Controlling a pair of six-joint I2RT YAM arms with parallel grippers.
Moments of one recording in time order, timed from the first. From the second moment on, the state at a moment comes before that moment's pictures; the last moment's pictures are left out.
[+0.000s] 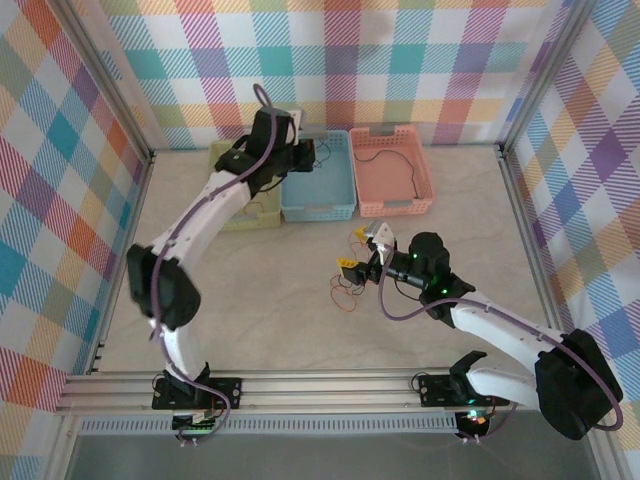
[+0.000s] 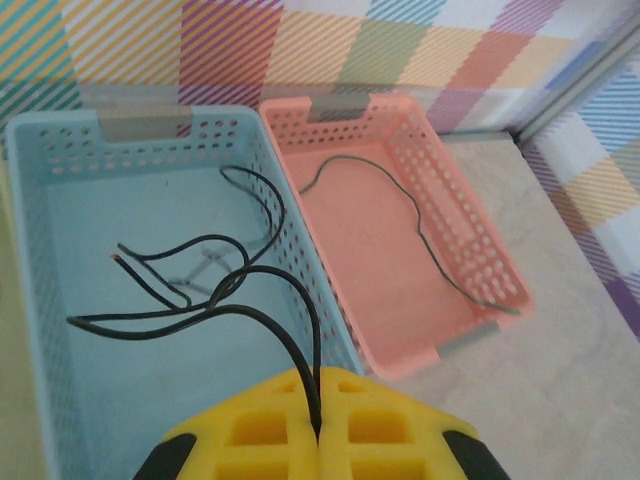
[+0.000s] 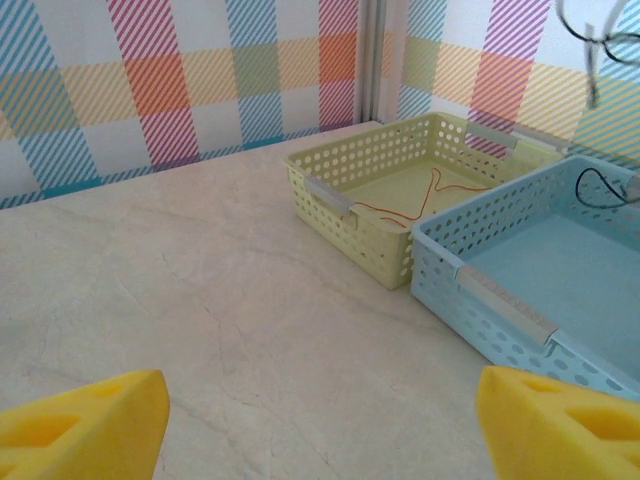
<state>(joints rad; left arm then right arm) -0.46 1.89 1.90 -0.56 0.07 -0.35 0.60 1.10 0.51 0.42 -0.43 -0.10</state>
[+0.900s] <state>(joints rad) -0.56 1.45 1.36 -0.46 0.19 -0.43 0.35 1.13 0.75 -0.28 -0.27 0.40</state>
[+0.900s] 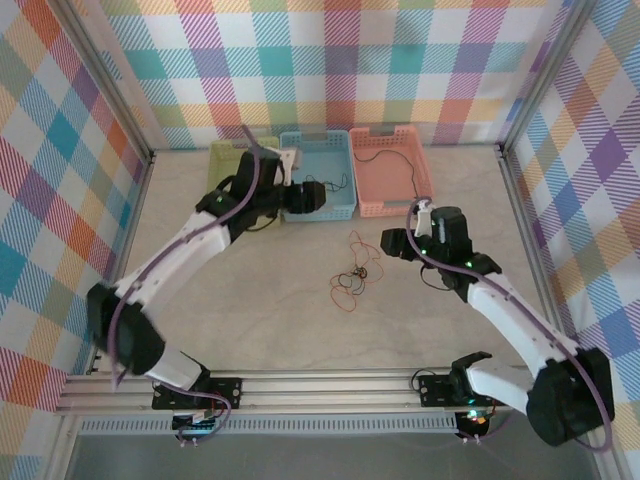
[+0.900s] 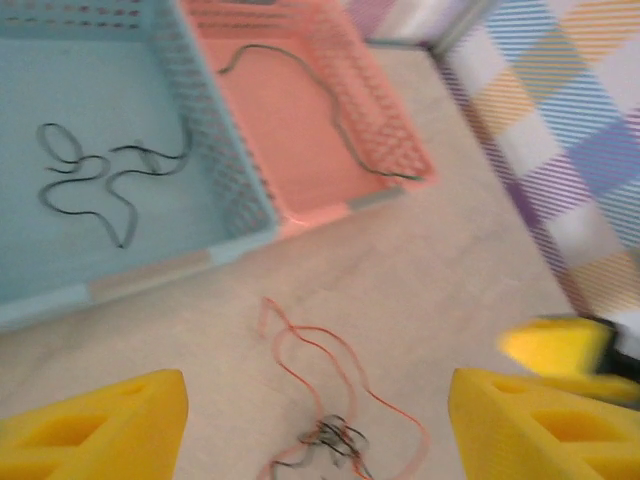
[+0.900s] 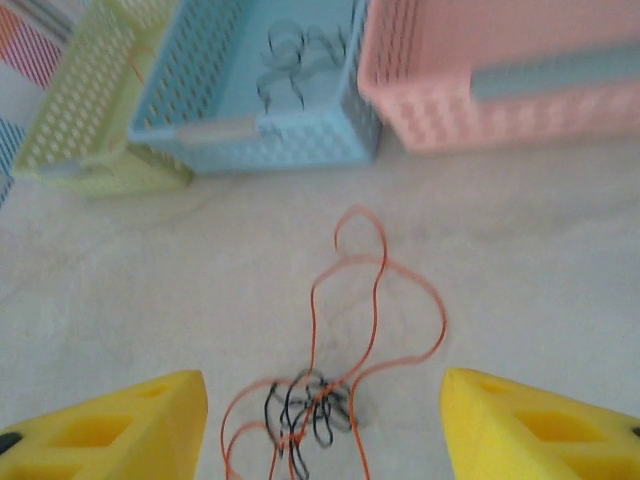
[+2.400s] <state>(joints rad) -0.78 1.44 0.86 0.02 0.26 -0.70 0.41 0.89 0.81 -0.06 -0.60 0.42</state>
